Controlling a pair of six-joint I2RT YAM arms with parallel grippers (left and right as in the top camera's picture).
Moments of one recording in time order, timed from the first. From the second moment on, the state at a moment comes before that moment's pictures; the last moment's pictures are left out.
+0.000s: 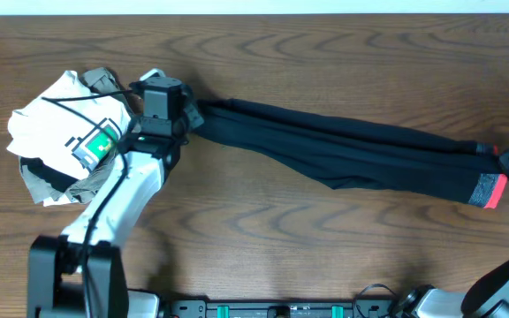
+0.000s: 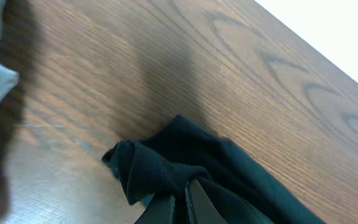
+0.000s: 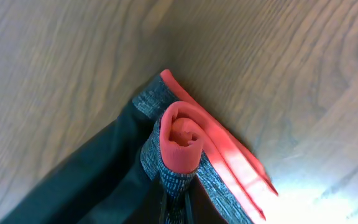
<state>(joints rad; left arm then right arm) -0.18 1.56 0.95 -0.15 -0.09 -0.69 -0.69 1.54 1.04 -0.55 -0.12 0.36</state>
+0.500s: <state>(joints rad) -0.21 1.62 0.95 -0.09 -0.09 -0.69 -0.69 1.67 1.04 -0.46 -0.12 0.37</state>
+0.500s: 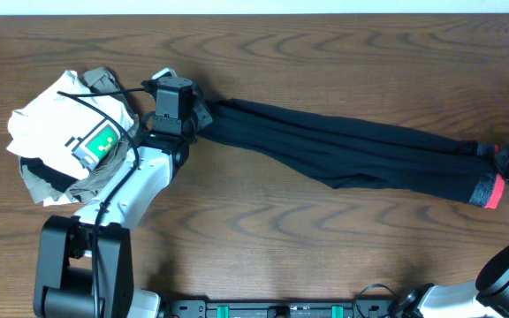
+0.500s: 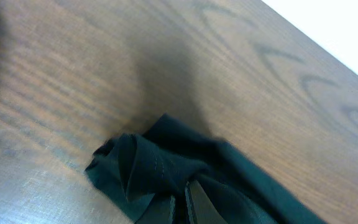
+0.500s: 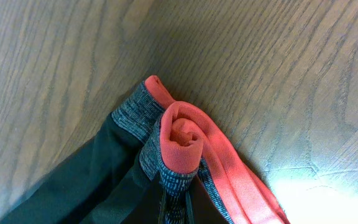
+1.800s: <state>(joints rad) -0.21 1.47 0.95 -0.30 -0.19 -0.78 -0.62 1.83 1.05 -0.27 -0.11 0.38</state>
